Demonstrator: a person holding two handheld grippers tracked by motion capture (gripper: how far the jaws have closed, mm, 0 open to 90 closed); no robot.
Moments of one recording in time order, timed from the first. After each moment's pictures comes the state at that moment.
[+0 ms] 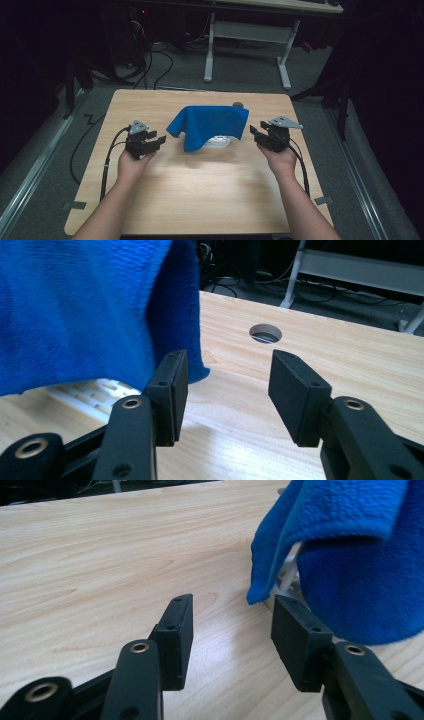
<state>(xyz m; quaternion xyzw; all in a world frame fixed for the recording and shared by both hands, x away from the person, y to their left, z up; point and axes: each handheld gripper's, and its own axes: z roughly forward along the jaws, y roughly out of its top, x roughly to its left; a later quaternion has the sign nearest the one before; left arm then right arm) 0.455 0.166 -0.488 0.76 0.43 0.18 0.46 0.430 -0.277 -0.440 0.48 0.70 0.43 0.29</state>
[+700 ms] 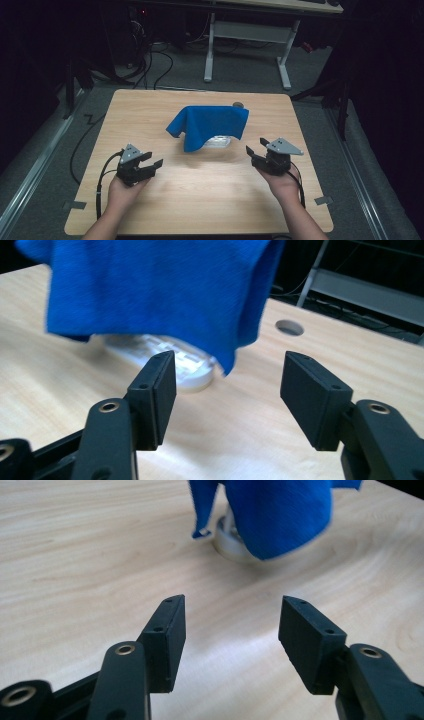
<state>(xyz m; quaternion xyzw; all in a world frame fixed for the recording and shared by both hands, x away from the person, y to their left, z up) 0.370 0.174 -0.493 0.77 0.41 0.17 0.46 0.358 -0.259 -0.446 0.42 0.73 0.43 0.31</state>
